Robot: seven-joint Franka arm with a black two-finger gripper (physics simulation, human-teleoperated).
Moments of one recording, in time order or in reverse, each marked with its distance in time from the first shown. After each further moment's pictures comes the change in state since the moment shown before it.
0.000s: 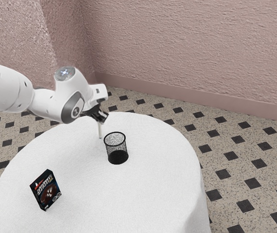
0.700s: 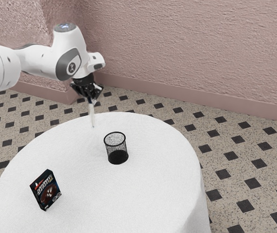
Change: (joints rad) arm -0.058 -0.067 0.078 0.280 0.002 -0.550 -0.130
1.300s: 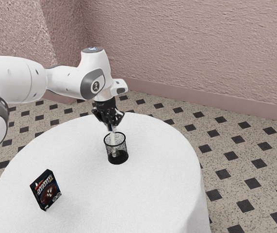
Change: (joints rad) arm -0.085 0.111 -0.024 0.000 -0.119 -0.098 -0.019
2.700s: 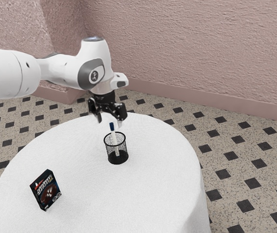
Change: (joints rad) arm -0.024 -0.063 0.000 0.015 0.017 -0.126 -0.024
